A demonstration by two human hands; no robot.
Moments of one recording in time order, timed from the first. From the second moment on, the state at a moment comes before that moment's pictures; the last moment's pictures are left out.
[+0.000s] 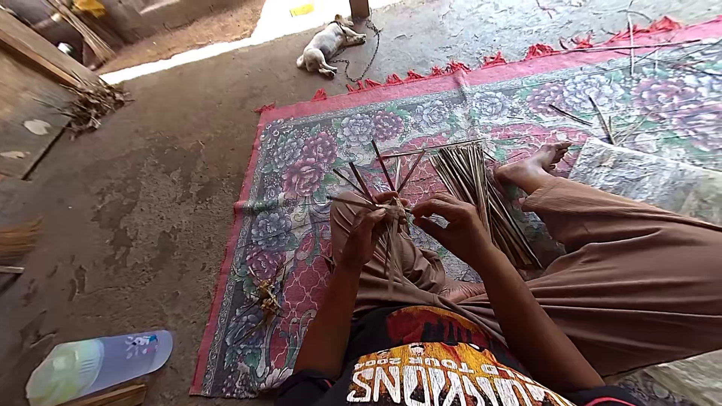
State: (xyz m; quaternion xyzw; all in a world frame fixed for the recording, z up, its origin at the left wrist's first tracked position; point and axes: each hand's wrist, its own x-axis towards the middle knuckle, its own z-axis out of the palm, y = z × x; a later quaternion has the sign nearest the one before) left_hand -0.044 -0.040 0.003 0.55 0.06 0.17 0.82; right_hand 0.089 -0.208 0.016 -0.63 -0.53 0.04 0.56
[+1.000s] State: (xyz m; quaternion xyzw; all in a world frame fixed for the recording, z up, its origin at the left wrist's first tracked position) left_hand -0.046 -0.050 0.007 0.43 0.00 0.23 0.87; right_hand 0.071 -0.198 0.017 -0.56 -0.40 0.23 0.69
